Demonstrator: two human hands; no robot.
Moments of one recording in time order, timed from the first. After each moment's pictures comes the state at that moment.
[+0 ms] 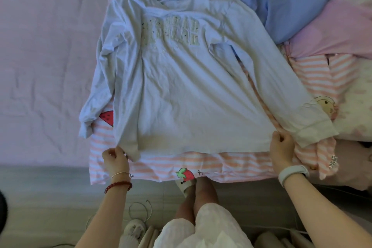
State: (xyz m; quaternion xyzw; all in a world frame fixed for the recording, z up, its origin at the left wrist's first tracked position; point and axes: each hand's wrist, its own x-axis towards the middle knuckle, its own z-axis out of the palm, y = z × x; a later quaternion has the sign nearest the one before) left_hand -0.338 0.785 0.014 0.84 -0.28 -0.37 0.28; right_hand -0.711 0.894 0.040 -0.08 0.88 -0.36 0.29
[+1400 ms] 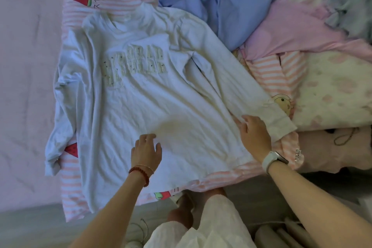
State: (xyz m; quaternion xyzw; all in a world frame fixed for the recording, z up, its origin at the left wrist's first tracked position) left_hand -0.492 0.764 0.043 0.59 -0.76 -0.28 -0.08; right_hand -0.766 0.878 0.065 -0.35 0.89 -0.15 0.24
